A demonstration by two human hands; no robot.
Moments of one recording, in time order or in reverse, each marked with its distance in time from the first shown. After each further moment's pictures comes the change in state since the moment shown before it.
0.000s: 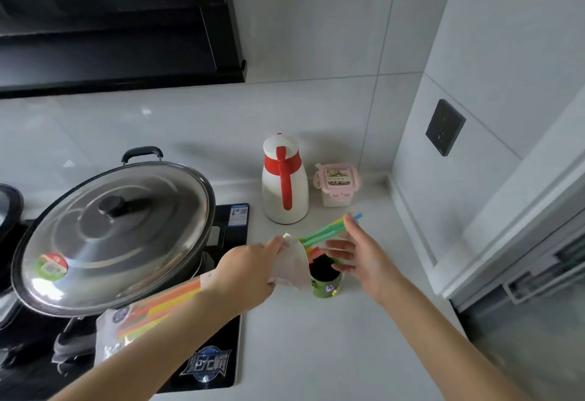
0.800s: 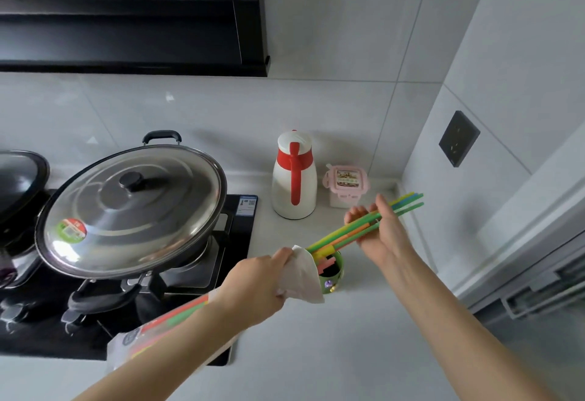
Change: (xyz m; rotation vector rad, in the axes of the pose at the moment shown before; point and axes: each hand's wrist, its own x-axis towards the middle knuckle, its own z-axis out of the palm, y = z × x) left_hand -0.034 0.028 0.011 -0.139 0.013 -0.092; right_hand 0.018 -0.033 -0.003 0.717 0.059 -0.103
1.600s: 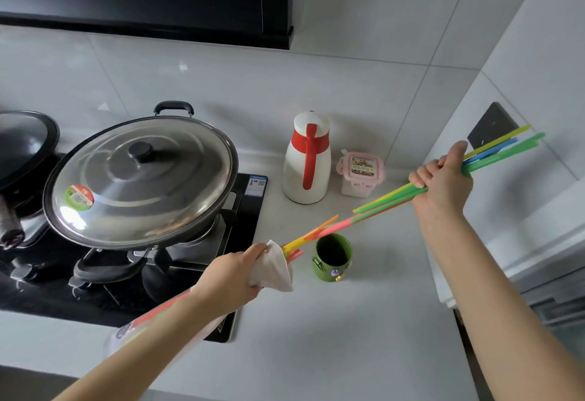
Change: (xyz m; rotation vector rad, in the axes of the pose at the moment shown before) left_hand -0.016 -0.057 0.044 -0.148 0.011 -0.140; right_hand 0.022 -0.057 0.032 -0.156 0.087 -0.554
